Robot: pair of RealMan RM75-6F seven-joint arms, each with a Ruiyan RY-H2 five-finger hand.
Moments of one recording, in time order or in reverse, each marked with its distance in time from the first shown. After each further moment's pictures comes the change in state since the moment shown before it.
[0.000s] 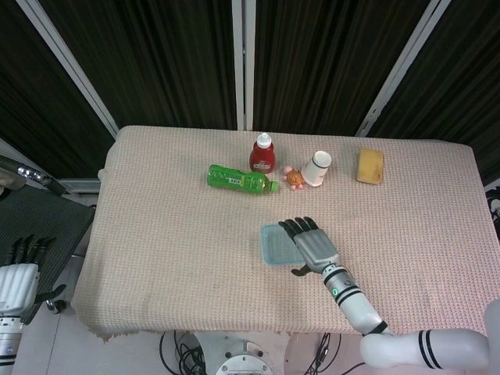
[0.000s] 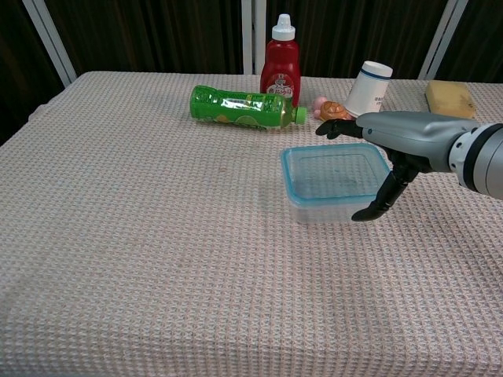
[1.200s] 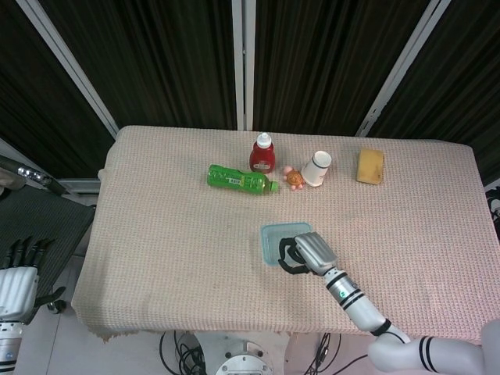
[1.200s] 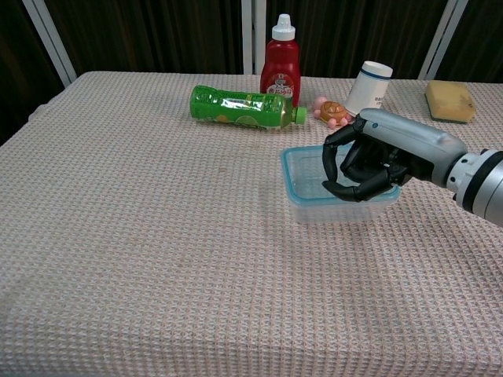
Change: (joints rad) left arm 0.022 0.028 0.005 -0.087 0.005 0.038 0.071; right arm -0.152 -0.109 -0.002 0.312 -0.536 -0.061 0.738
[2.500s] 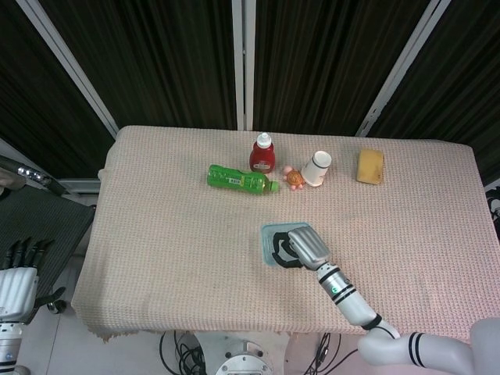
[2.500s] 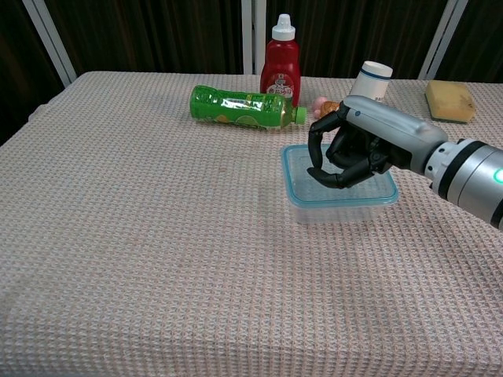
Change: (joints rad) left arm 0.004 -0.002 -0.002 0.002 0.002 0.001 -0.002; right arm 0.010 -0.061 0.068 0.055 -0.028 -0.001 -0.064
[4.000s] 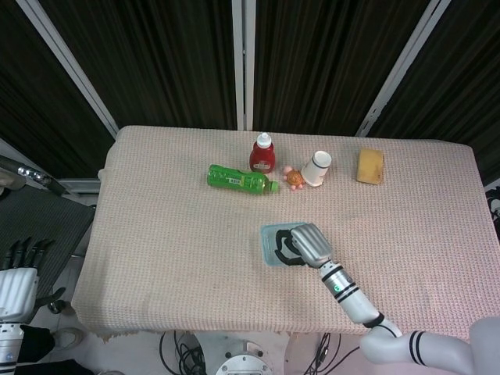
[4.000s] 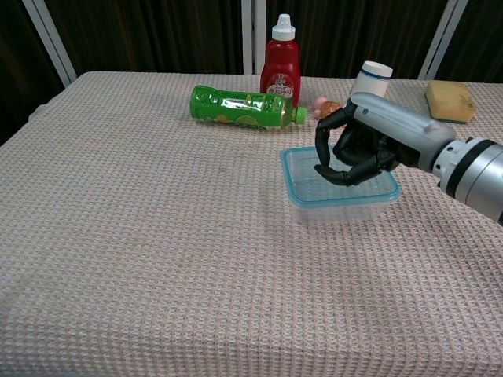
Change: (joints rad) left arm 0.002 -0.002 0.000 -0.005 0.005 0.001 0.007; right arm -0.015 0.010 -0.041 0.022 -0.038 0.048 0.015
